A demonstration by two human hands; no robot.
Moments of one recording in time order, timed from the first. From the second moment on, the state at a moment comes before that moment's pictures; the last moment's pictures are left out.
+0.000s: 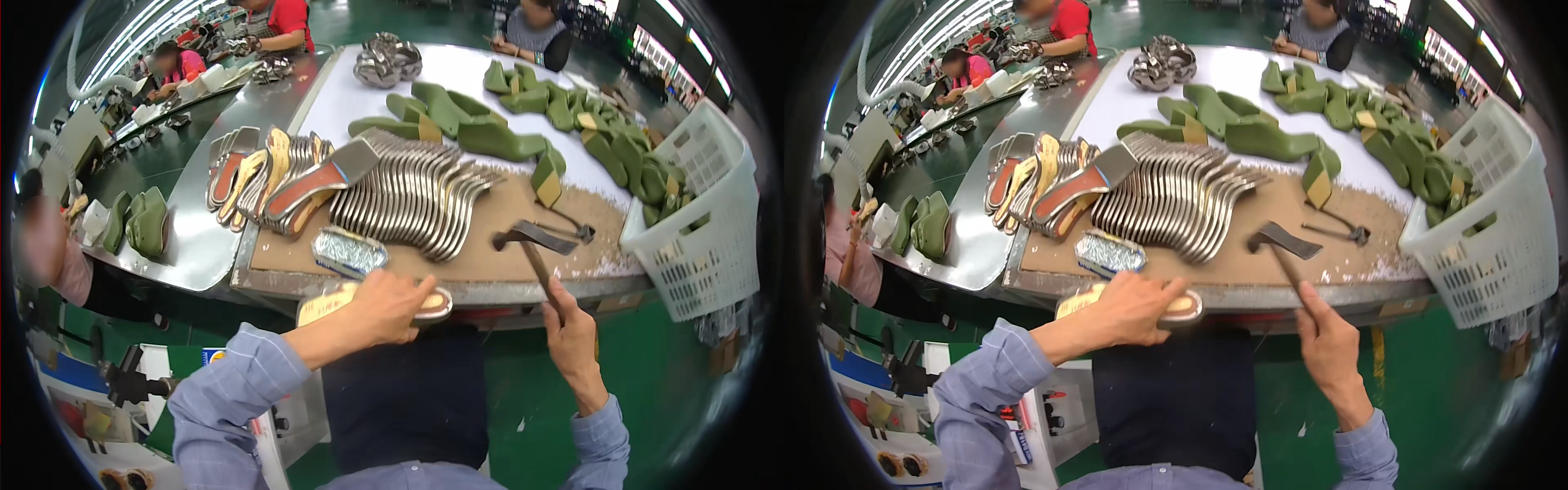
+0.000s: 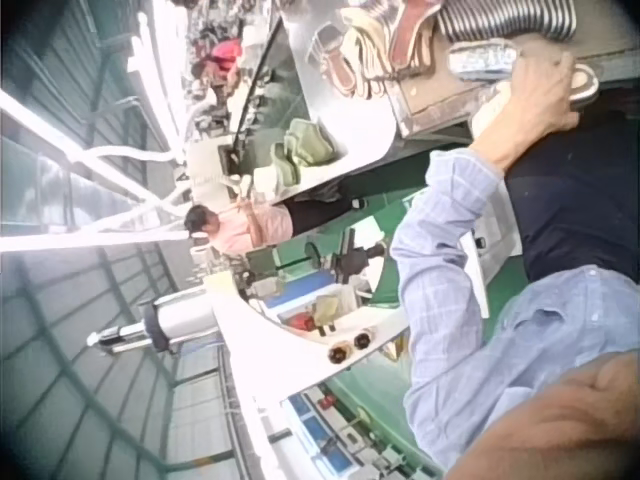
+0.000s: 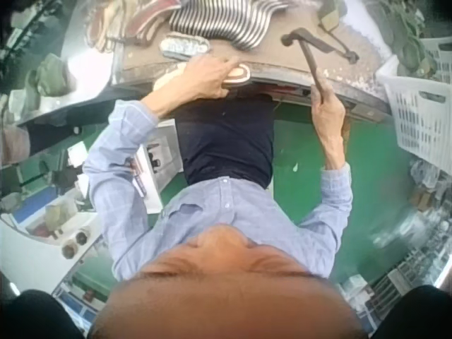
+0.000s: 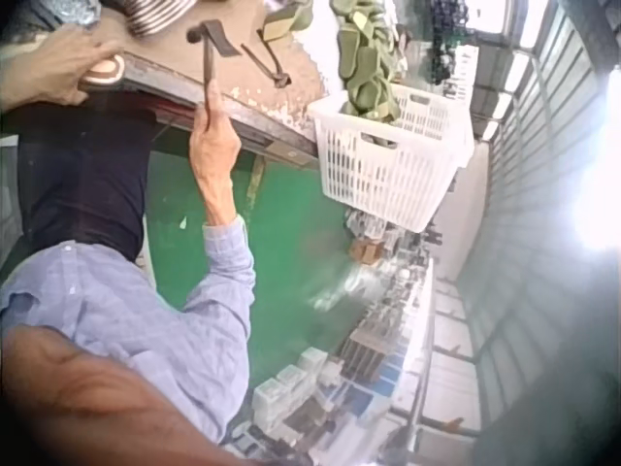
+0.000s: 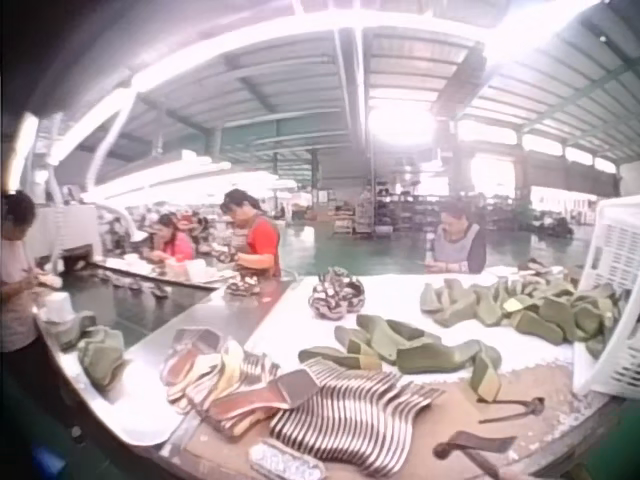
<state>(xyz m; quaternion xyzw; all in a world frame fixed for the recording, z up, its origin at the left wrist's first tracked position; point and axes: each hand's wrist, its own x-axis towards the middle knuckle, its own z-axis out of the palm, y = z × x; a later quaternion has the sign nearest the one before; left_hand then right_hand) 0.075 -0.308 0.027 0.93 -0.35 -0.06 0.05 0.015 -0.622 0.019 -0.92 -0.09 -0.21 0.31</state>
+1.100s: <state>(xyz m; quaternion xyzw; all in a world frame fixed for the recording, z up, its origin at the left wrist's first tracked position) 0.110 -0.364 0.071 0.83 -0.32 0.34 0.32 0.043 -0.618 0.117 -0.65 -0.03 -0.04 0.76</state>
